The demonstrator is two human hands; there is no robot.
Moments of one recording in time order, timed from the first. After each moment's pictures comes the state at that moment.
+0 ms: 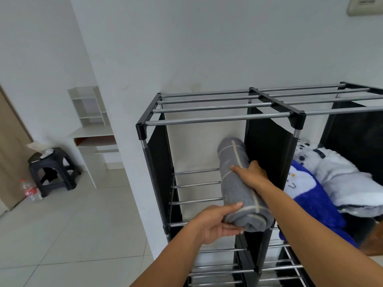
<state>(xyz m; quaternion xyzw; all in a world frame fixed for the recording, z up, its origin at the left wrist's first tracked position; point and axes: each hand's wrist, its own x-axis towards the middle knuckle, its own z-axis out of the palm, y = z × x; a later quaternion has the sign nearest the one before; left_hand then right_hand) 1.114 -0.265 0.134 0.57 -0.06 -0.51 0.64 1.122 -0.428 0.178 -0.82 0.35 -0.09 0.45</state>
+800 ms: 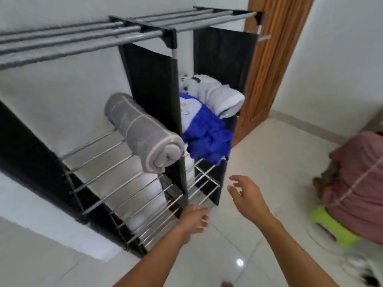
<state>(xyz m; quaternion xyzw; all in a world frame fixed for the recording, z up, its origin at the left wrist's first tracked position) 1.018 -0.272 -0.001 0.69 -0.17 -0.58 0.39 0.871 -0.357 0.050 -0.76 0.50 -0.23 0.35</state>
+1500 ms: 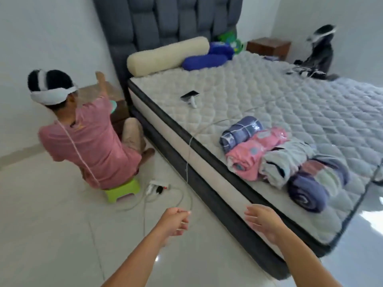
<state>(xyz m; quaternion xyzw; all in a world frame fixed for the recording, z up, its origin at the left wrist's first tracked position) 0.430 -0.168 -0.029 0.40 -0.63 -0.65 -0.10 0.281 0.058 -0.026 0.12 0.73 -0.57 0.36</state>
